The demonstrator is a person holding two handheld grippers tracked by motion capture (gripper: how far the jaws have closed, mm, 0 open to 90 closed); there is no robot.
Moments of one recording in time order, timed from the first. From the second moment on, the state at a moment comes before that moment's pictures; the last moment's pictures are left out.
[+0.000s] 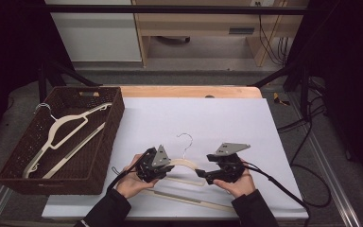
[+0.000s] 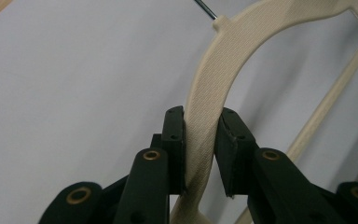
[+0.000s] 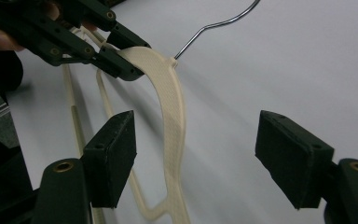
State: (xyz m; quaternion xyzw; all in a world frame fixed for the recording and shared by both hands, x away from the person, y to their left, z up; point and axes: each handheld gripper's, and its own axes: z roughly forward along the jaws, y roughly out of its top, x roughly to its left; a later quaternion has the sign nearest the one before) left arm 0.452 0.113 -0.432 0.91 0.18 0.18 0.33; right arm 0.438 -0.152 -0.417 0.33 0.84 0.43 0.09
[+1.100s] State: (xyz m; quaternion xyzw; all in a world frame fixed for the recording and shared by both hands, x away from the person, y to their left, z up) left arm 0.448 0.129 -0.419 0.89 0.18 0.11 0.40; right arm 0.443 -0.137 -0.415 0.25 0.84 0.48 -0.04
